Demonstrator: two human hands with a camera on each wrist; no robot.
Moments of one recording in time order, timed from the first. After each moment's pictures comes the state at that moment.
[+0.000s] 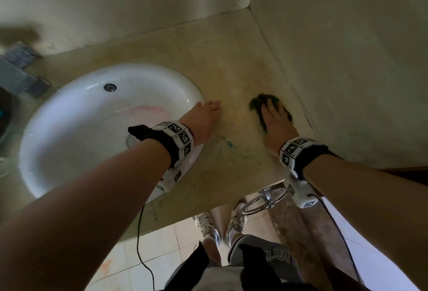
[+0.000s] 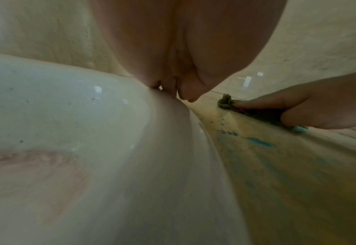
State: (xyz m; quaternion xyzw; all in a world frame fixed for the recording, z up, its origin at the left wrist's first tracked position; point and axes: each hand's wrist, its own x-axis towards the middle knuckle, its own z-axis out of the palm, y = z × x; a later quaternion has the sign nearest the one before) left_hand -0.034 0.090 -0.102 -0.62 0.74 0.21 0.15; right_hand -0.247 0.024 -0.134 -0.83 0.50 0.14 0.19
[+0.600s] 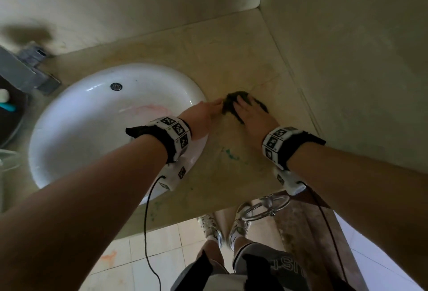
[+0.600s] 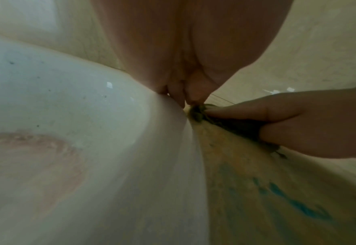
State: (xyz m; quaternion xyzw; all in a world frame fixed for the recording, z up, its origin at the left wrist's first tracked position) left_hand -0.034 0.083 -0.090 -0.71 0.62 0.35 -0.01; right_hand -0.194 0.009 -0.131 -0.89 0.37 0.18 0.22
